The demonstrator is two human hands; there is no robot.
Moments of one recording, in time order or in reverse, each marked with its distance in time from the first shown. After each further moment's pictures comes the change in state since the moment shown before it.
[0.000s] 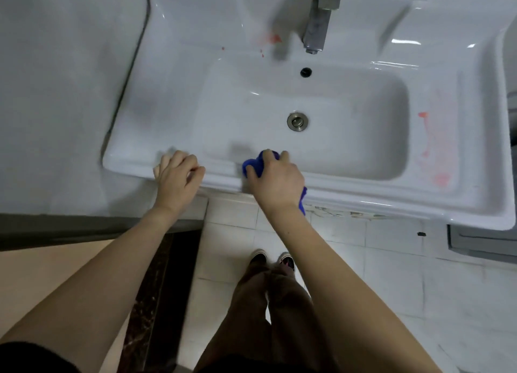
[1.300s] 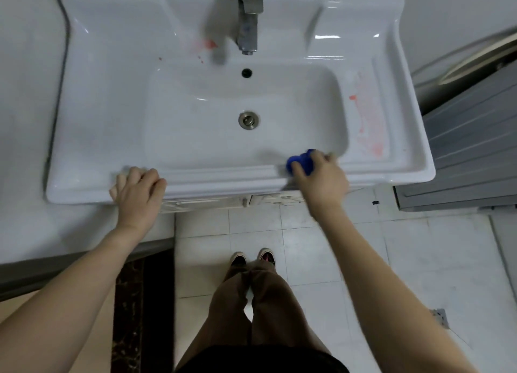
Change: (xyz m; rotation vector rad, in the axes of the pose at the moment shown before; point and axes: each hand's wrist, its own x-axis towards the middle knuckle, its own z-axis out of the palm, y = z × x) left_hand 0.001 0.002 -0.006 0.041 -0.096 0.003; right_hand -0.019 0.130 -0.041 0.057 0.246 0.370
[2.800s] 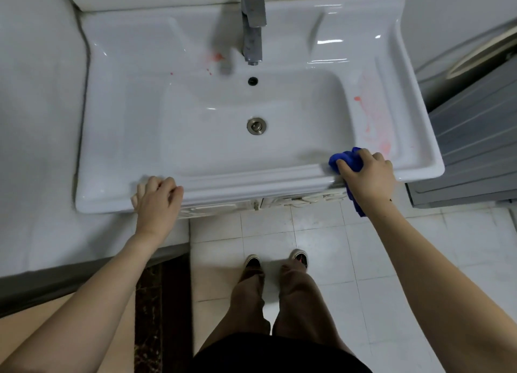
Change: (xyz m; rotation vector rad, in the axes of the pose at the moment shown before) left_hand 0.001 -0.001 -0.004 0.016 -0.047 -0.002; right_hand 0.027 0.062 -0.031 0.018 0.004 0.102
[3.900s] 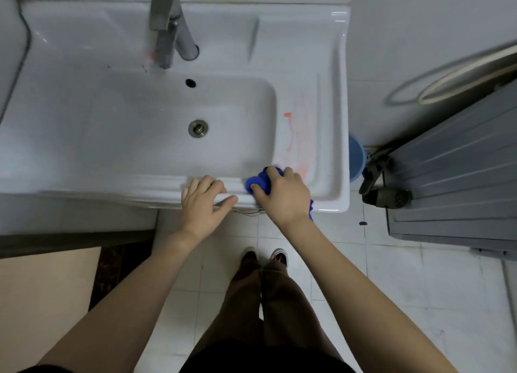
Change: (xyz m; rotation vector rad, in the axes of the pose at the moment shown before) left_hand -0.043 0.296 0.126 -0.034 0.015 0.162; right_hand 0.057 0.059 -0.038 -0.054 -0.292 -0.512
